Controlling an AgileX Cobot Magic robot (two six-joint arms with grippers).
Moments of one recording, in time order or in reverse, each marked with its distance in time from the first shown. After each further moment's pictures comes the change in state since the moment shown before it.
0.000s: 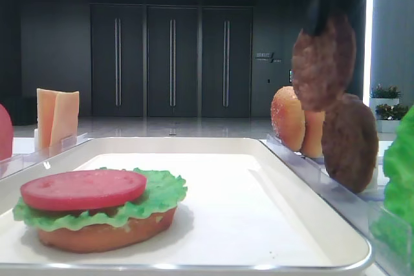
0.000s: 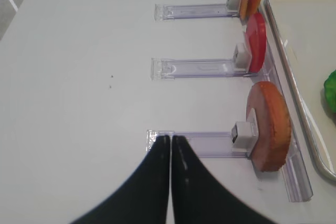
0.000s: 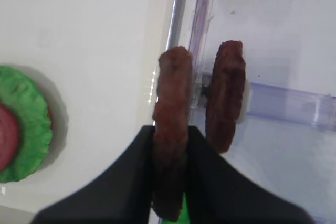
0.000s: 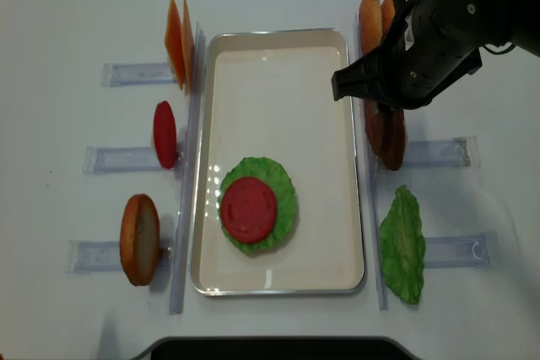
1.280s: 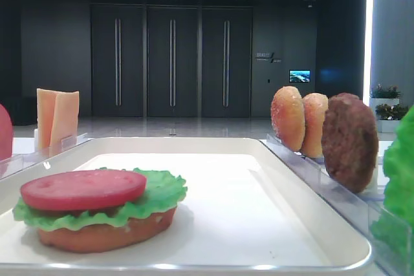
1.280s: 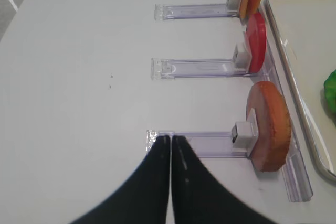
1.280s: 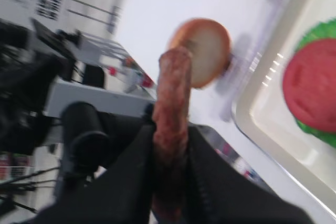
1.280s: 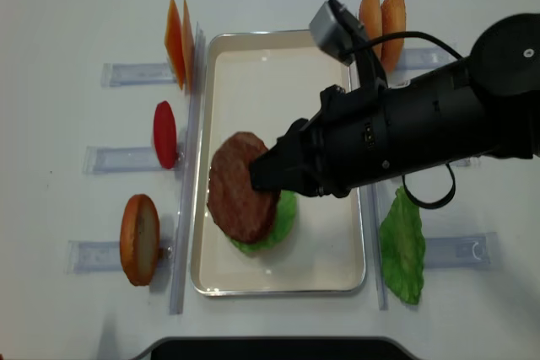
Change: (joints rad) left arm 0.000 0.000 0.000 0.000 0.000 0.000; right arm 0.023 -0.127 0.347 1.540 -0.199 -1.237
